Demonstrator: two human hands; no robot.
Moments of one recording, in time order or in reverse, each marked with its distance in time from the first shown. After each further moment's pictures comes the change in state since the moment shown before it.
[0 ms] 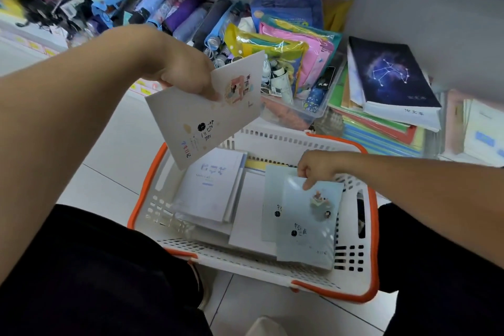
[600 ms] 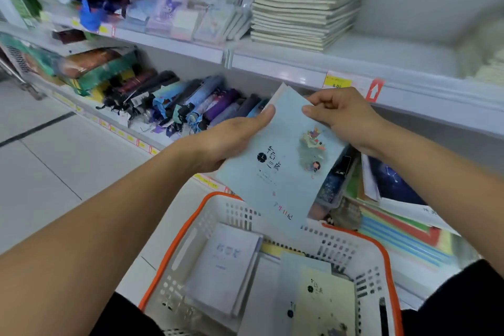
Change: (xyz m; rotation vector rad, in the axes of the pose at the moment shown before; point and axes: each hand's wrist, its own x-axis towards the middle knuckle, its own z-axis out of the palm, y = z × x) left_hand -0.026 0.037 -0.020 -1.014 0.176 0.351; right_hand -0.132 -0.078 -0.217 0.761 0.908 -0.562
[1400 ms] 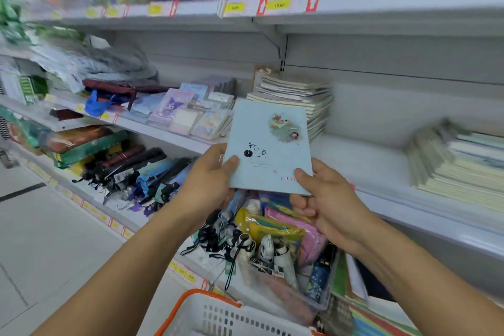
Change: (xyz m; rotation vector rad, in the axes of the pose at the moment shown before) left_hand 0.008 0.058 -0.028 -0.054 0.417 0.485; right_hand -0.026 -0.090 0.020 0.604 0.088 0.078
